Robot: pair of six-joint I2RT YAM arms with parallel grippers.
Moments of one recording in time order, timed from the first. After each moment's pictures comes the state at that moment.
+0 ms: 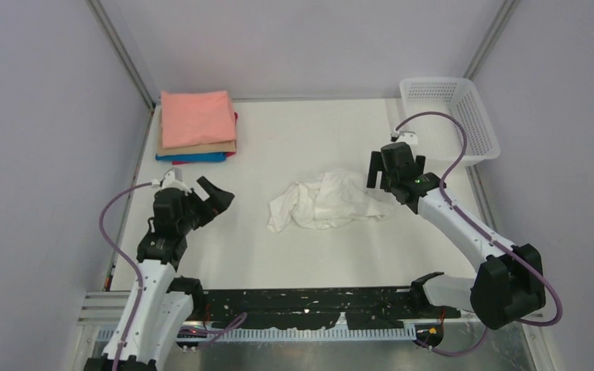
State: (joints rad) left arm -0.06 0.59 0.50 -0.39 0.12 -0.71; right arm 0.36 1.25 0.89 -0.43 0.36 0.34
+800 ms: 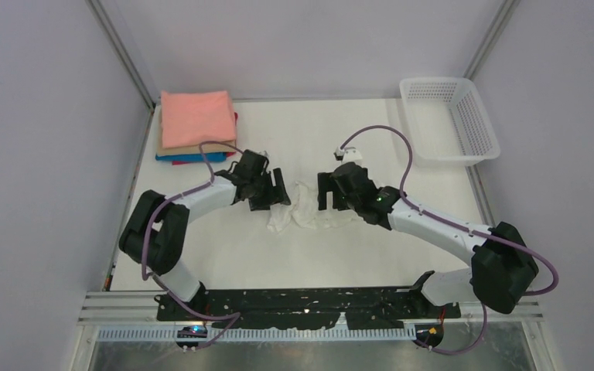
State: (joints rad) left arm -0.48 1.60 0.91 -0.26 0.21 -0.68; right arm 0.75 1.33 0.86 -0.27 0.26 0.48
